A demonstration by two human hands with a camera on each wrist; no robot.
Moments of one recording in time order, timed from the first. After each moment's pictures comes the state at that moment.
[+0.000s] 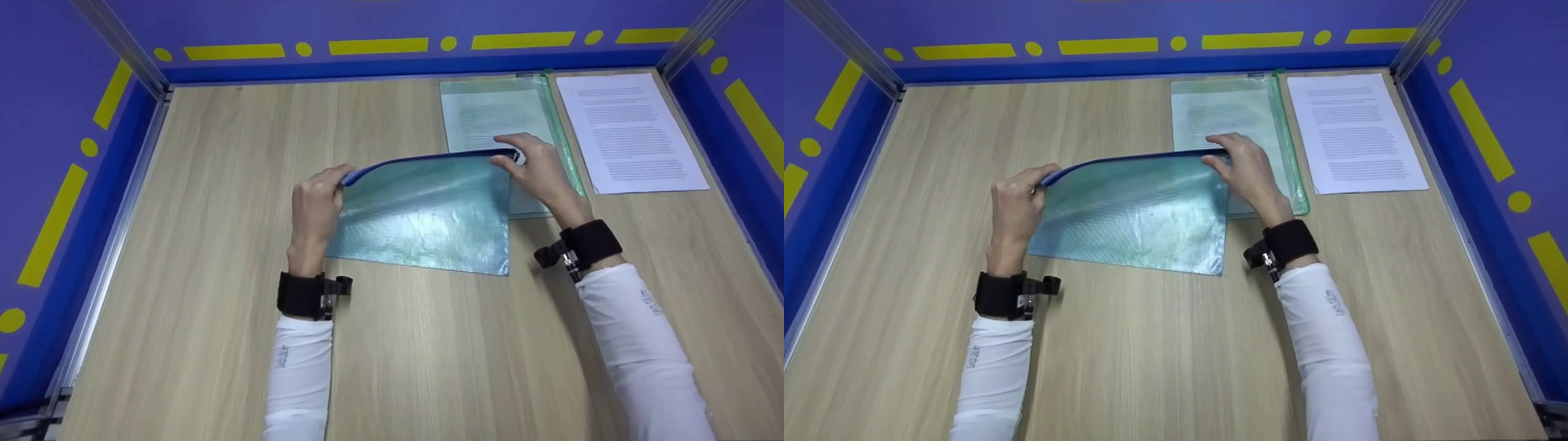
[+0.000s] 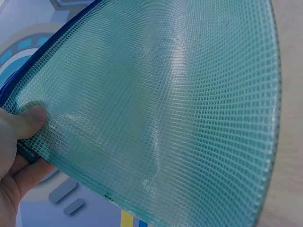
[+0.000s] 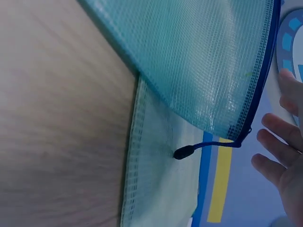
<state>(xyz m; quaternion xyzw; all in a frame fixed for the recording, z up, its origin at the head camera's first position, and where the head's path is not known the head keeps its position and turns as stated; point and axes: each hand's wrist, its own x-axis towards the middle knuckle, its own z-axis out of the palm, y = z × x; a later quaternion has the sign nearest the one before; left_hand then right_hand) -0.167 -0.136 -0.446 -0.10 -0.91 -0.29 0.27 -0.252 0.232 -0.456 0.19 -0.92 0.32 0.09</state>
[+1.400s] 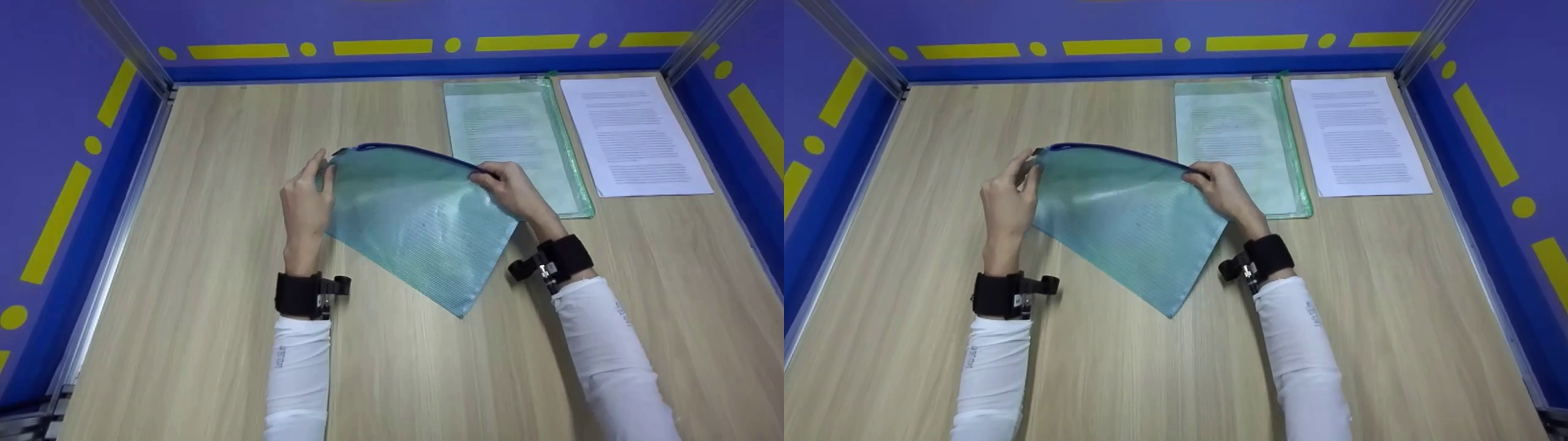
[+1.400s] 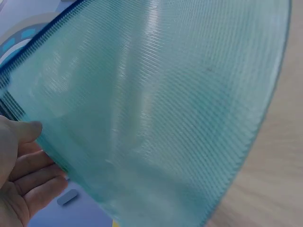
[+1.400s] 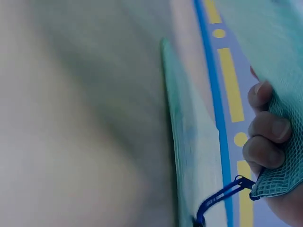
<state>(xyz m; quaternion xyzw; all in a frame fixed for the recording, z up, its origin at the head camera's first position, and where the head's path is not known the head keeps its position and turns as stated) -0.173 -0.147 -0.449 0.01 -0.90 -0.37 0.25 -0.243 0.203 -0.481 0.17 -0.86 0.47 -0.07</state>
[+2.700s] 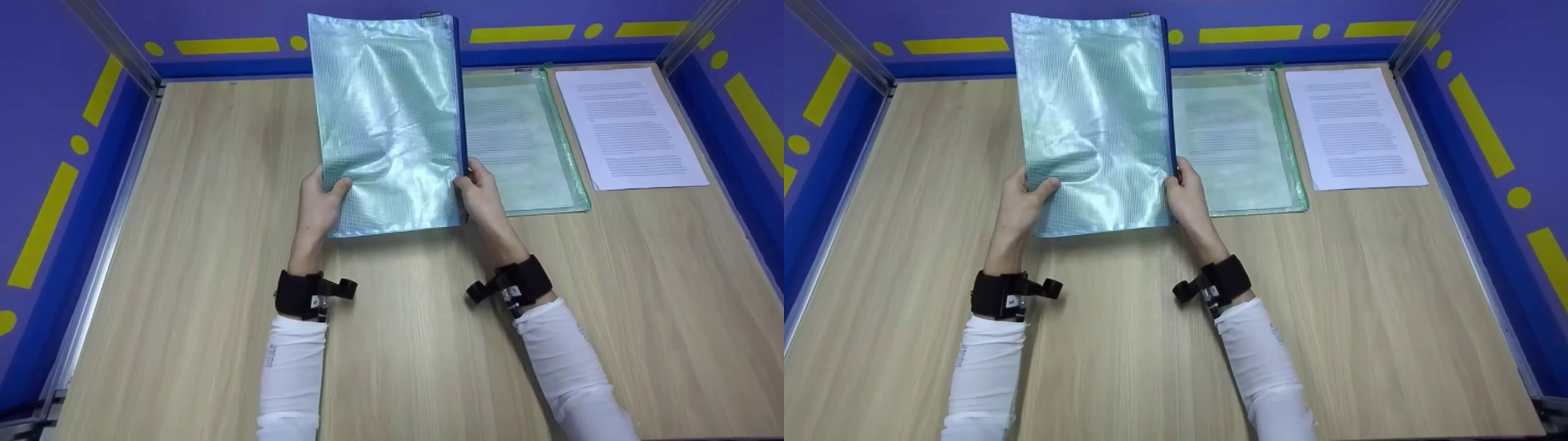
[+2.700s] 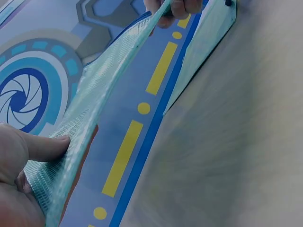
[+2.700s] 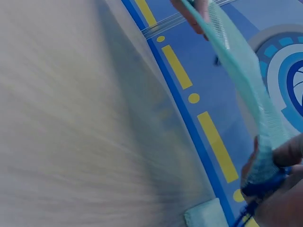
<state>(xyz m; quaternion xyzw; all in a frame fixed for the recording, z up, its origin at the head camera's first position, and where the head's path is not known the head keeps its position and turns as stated) -0.171 -0.136 -0.450 0.05 -0.77 -0.63 0.03 -0.201 0.135 -0.469 -0.03 -0.77 0.63 -0.04</state>
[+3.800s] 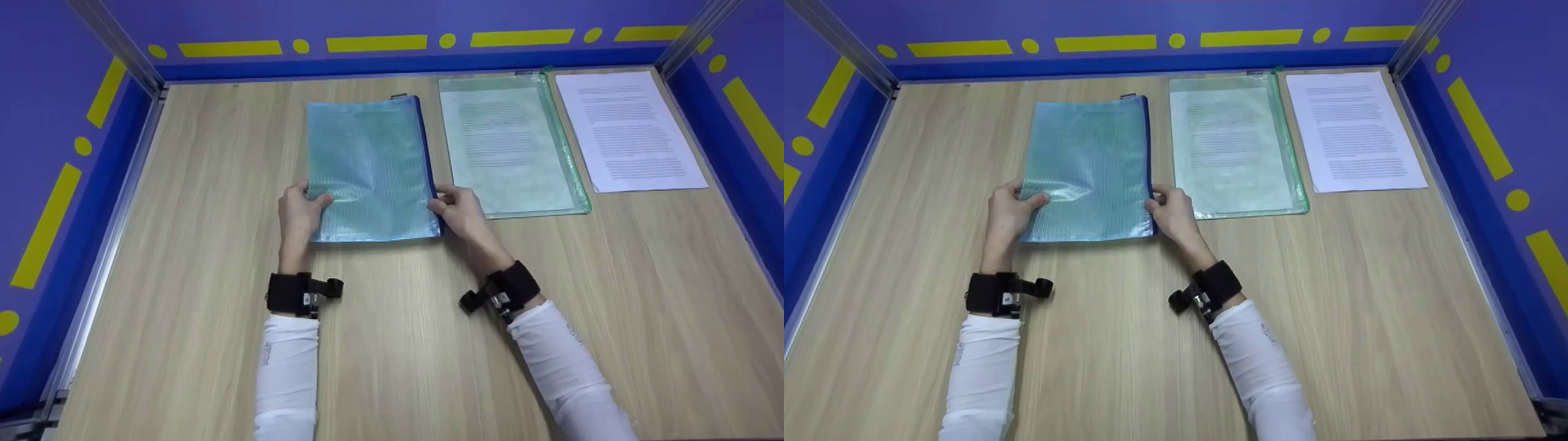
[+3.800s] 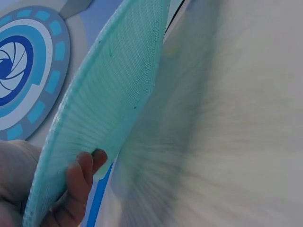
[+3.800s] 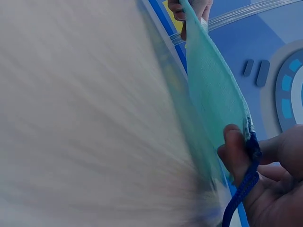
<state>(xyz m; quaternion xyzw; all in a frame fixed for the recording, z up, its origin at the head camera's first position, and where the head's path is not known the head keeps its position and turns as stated) -0.180 -0.174 -0.471 0.18 -0.86 -0.47 -0.04 -0.194 0.115 -0.490 -0.03 -0.84 0.52 -0.14</state>
